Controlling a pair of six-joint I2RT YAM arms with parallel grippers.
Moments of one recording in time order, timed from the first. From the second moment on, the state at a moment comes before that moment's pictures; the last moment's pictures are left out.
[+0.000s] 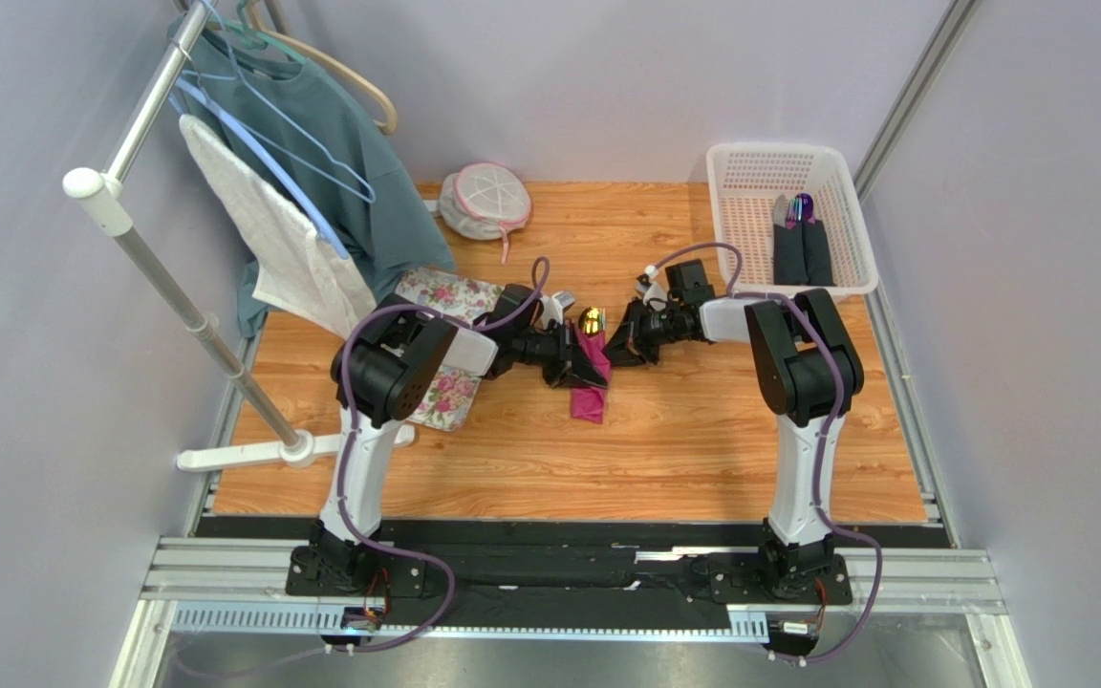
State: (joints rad) left arm -0.56 2.19 1.12 0.41 0.86 -0.96; right arm 0.27 2.09 1.18 -0.09 -0.84 0.67
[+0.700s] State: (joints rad) left arm -0.56 2.20 1.14 0.42 0.91 -0.96; right arm 0.19 2.04 1.25 -0.34 -0.77 0.58
